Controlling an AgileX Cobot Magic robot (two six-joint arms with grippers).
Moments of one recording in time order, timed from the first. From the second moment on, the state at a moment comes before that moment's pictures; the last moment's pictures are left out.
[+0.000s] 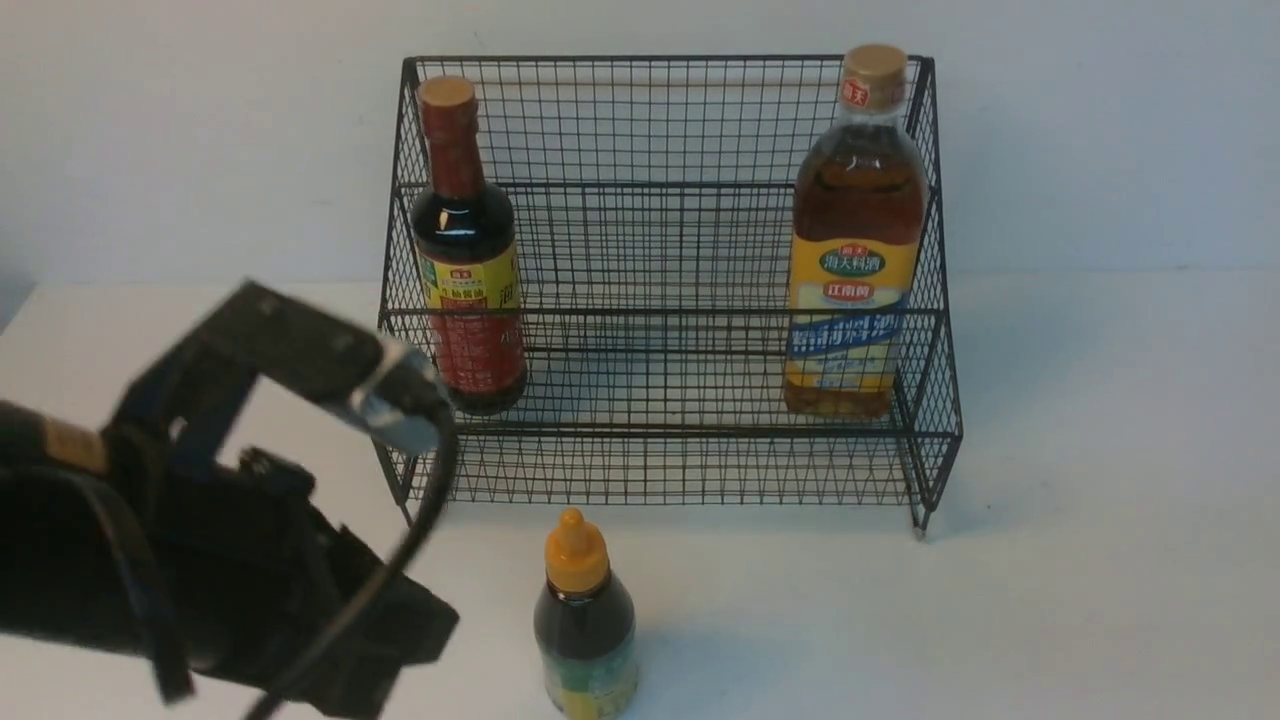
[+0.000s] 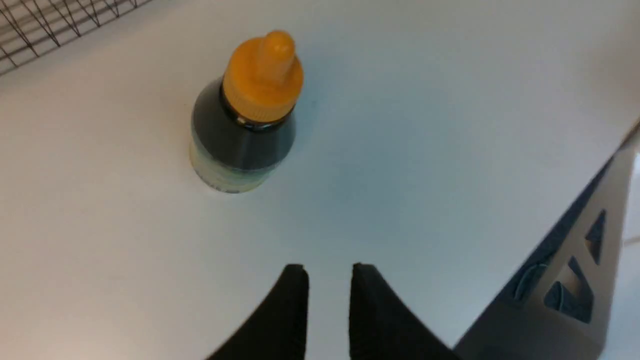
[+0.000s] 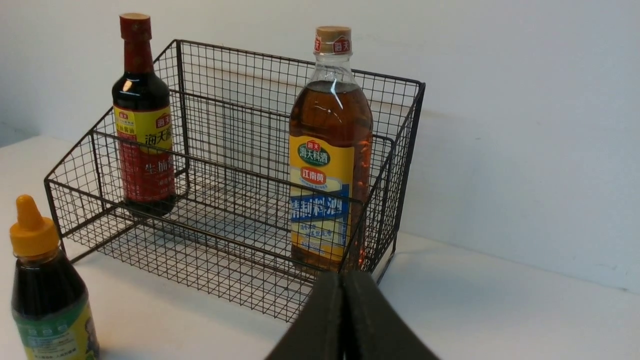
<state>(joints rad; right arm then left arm) 0.34 0.00 -0.38 0.07 0.62 -0.13 -0.36 1.06 -0.80 -0.57 0.93 0.47</state>
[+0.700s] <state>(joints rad) 0.34 0.00 -0.37 0.07 0.62 -0.13 -0.41 1.33 -0.75 -0.94 0.54 0.81</state>
